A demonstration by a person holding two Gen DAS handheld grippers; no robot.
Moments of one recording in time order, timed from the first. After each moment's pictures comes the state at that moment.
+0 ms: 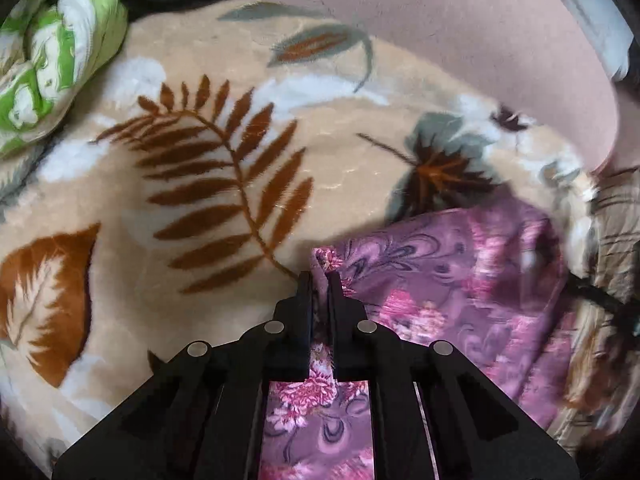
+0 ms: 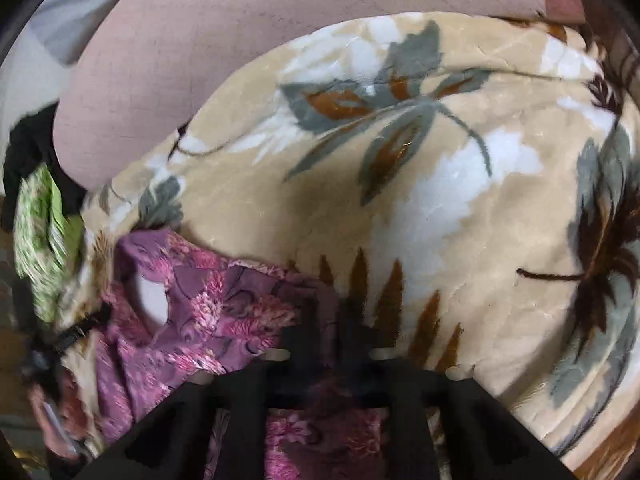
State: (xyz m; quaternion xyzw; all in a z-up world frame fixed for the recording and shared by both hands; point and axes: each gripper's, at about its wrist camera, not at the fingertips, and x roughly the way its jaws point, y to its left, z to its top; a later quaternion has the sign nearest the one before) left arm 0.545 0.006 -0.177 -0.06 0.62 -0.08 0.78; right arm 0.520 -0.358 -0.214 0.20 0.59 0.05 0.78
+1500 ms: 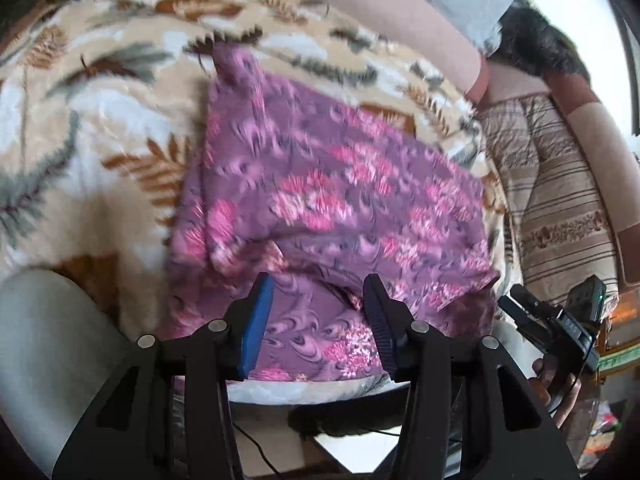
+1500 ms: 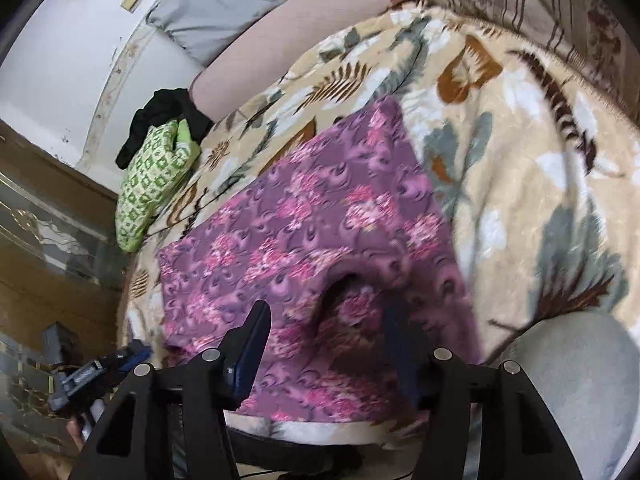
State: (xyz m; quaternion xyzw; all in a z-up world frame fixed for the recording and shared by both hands) left arm 0.088 0.072 -0.127 -0.19 0.57 -0.15 0.79; right arm 0.030 -0.315 -0.169 0.34 0.47 0.10 0.81
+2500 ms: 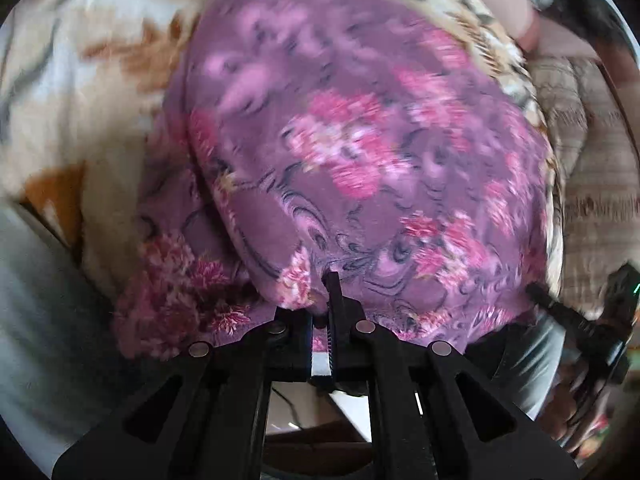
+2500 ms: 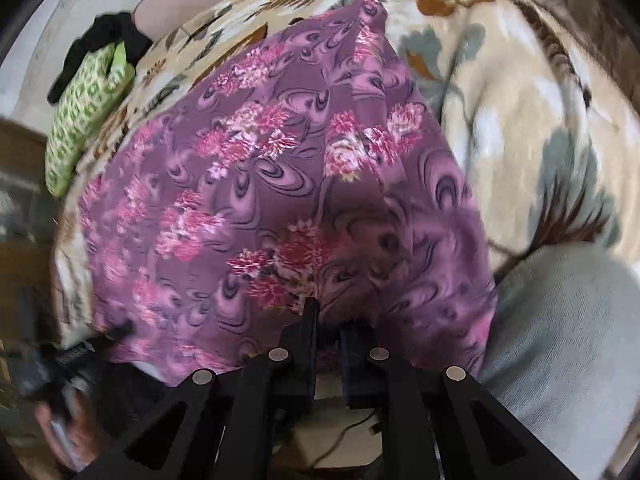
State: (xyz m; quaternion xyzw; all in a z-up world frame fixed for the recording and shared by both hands) left arm 0.077 0.054 -0.175 -0.13 0.65 -0.12 0.74; right arm 0.021 -0.280 -0.188 0.23 0.58 0.03 0.78
